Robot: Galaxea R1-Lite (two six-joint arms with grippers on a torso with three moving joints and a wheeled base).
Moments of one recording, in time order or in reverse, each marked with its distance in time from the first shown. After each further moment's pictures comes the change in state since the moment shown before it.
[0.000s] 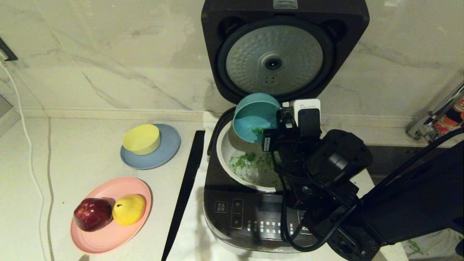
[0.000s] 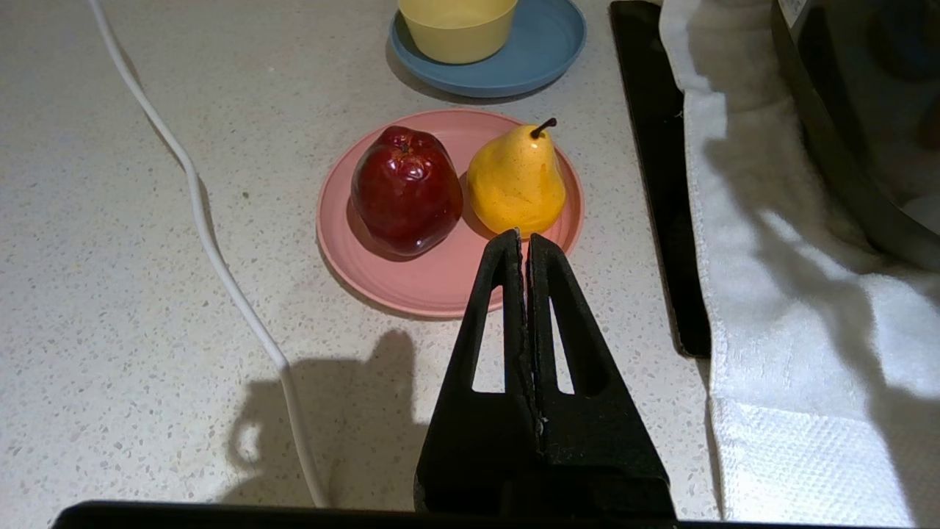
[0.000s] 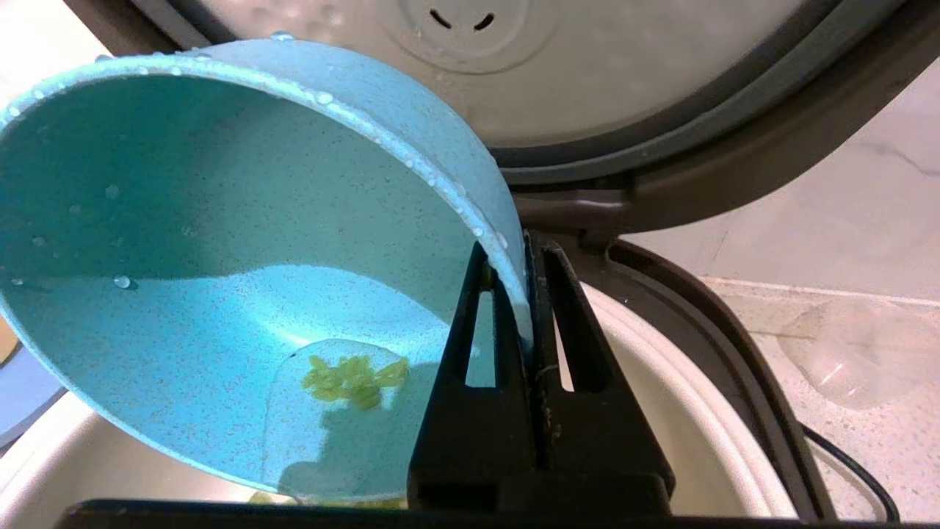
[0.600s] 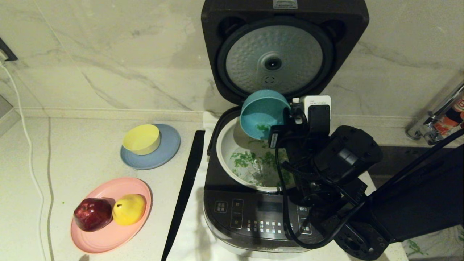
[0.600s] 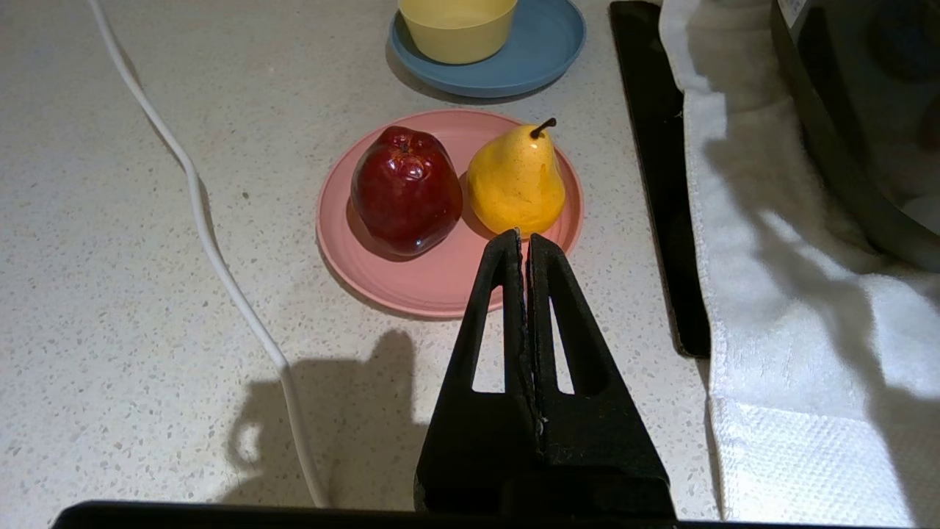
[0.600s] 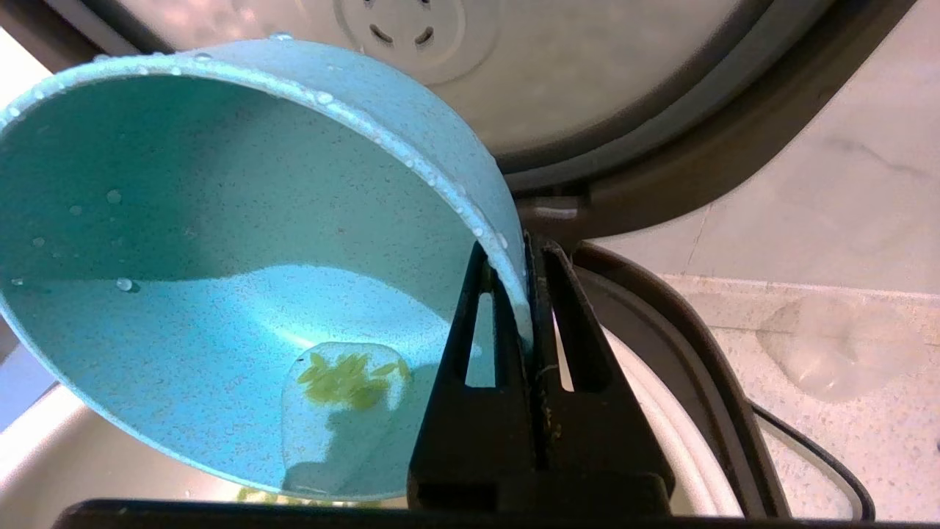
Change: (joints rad) left arm 0.000 0.000 0.000 0.000 0.000 -0.001; right arm -0.028 -0.025 0.023 0.001 0.001 0.024
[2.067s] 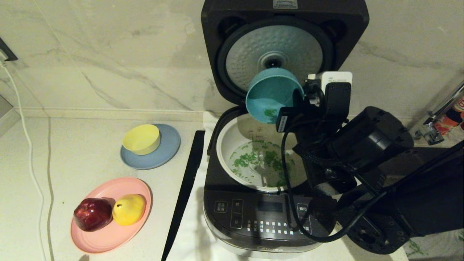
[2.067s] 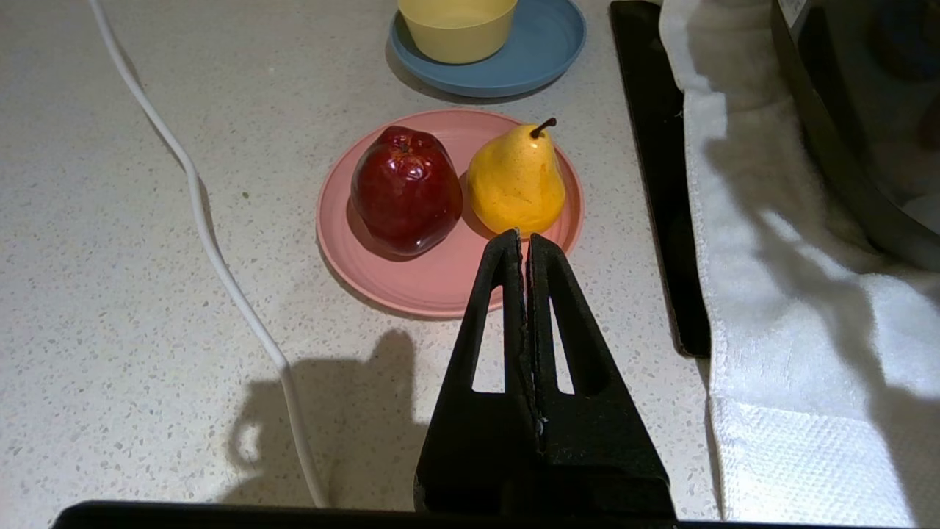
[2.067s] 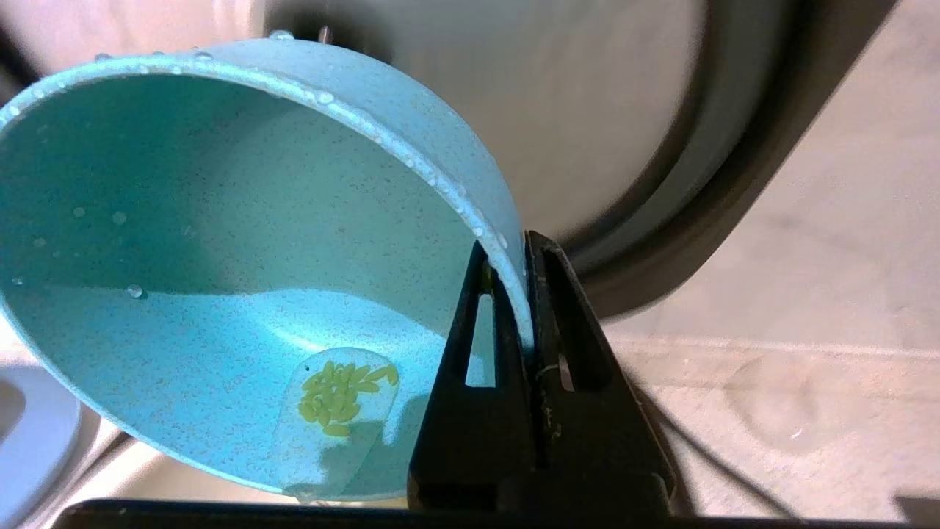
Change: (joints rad) left arm 0.000 0.000 0.000 0.000 0.000 0.001; right arm 0.001 -0.085 -0.037 0.018 -0.008 -0.052
